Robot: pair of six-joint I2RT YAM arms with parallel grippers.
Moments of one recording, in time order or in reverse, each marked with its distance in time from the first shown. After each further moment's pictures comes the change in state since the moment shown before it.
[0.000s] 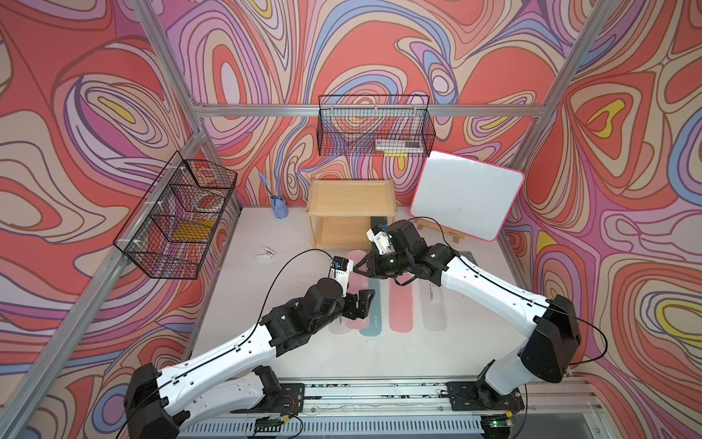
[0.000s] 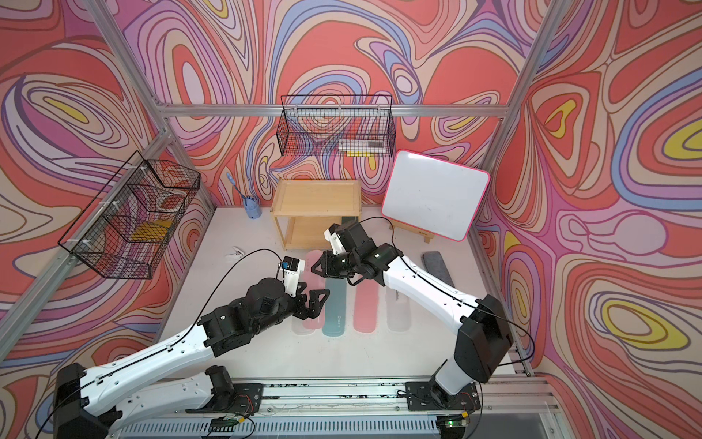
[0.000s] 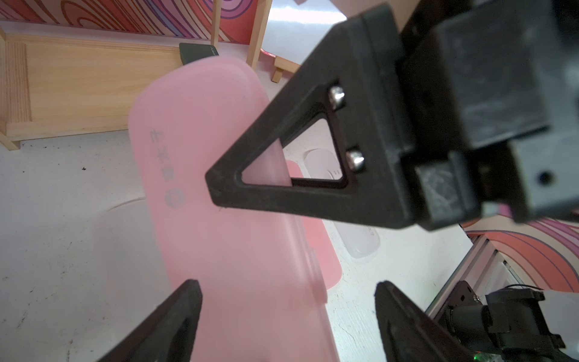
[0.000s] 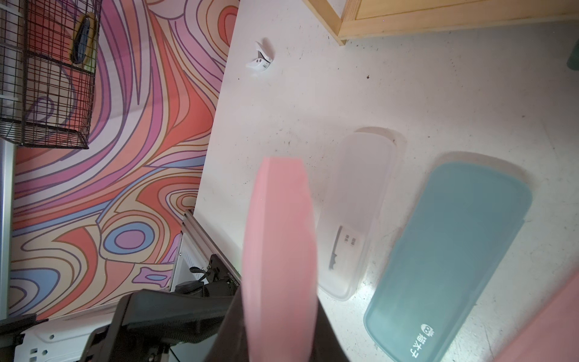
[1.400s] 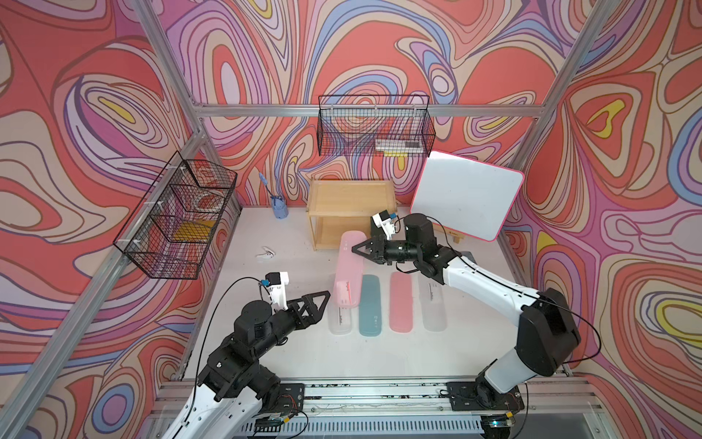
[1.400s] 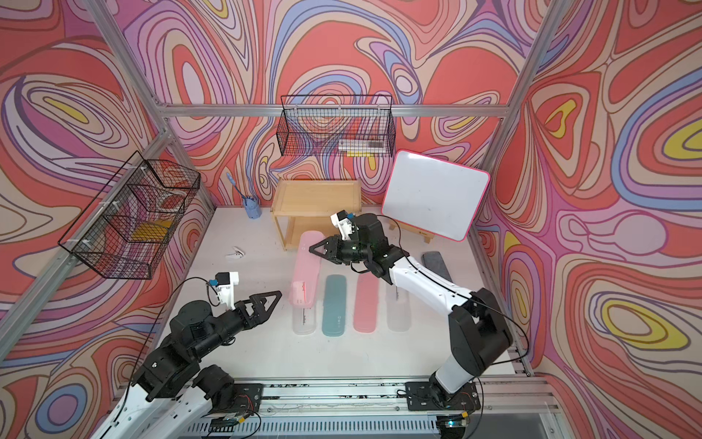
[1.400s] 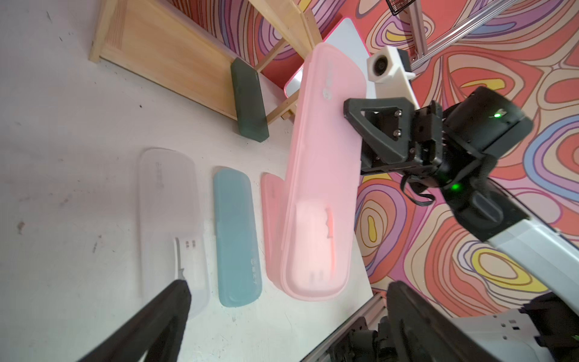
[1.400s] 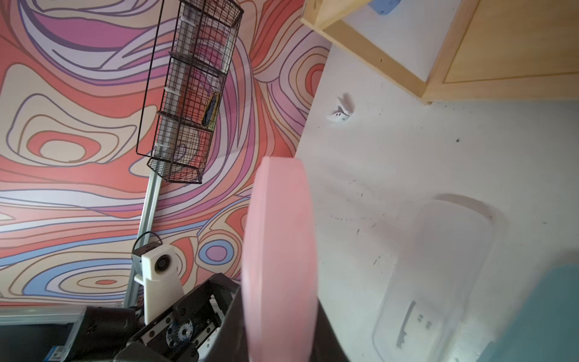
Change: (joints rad) left arm 0.411 -0.560 -0.170 -0.225 0.332 -0.273; right arm -0.131 0.000 -0.116 0.443 -0.239 0.142
